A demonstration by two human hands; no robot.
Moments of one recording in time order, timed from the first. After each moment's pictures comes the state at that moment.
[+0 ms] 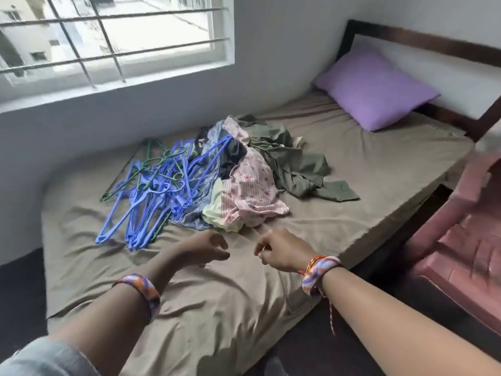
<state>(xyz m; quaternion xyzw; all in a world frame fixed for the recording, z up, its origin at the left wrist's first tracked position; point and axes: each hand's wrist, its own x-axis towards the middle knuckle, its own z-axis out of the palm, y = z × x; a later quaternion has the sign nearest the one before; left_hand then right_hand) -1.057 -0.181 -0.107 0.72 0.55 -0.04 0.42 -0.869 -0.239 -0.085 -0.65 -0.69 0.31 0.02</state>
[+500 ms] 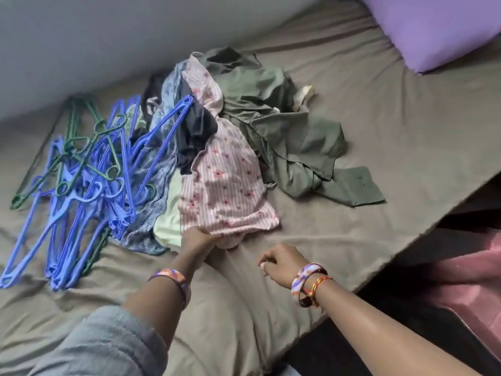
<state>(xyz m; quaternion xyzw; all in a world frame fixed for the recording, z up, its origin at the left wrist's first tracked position) -0.922 0.009 -0.259 0.41 0.76 0.14 0.50 -0.743 -0.057 -0.224 -0.68 -0.53 0.51 -0.02</state>
